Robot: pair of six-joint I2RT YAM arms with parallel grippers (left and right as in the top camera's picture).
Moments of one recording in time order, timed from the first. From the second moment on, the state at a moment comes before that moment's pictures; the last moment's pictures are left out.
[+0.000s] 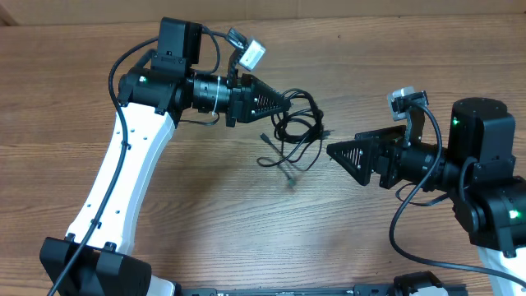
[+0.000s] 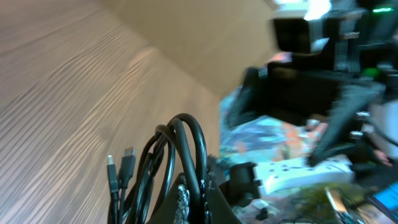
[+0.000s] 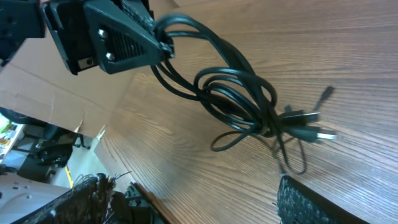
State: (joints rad) left arm -0.25 1.65 1.63 -0.88 1.30 0.18; right arm 0.16 1.02 1.29 -0.95 -0.75 0.23
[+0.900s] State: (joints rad) left arm -0.41 1.65 1.63 -0.84 1.44 0.19; right arm 0.16 1.02 1.29 -0.88 -0.60 0.10
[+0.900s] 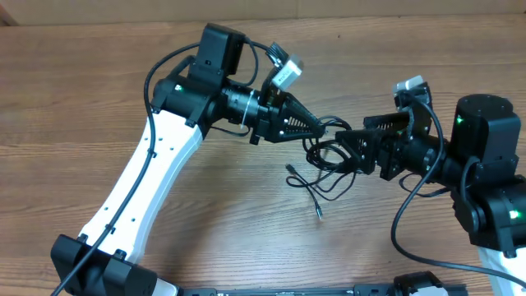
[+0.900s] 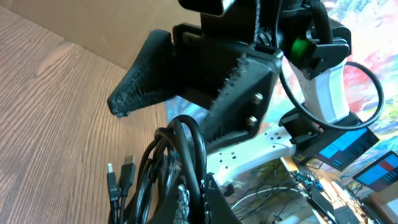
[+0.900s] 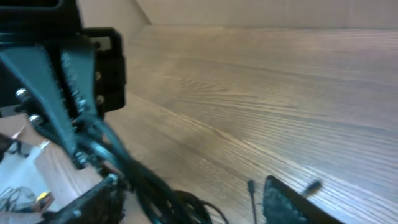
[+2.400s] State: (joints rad) left arm -0.42 1.65 1.63 -0.81 1.29 0.19; right arm 0.16 1.00 1.29 -1.00 -0.65 -0.05
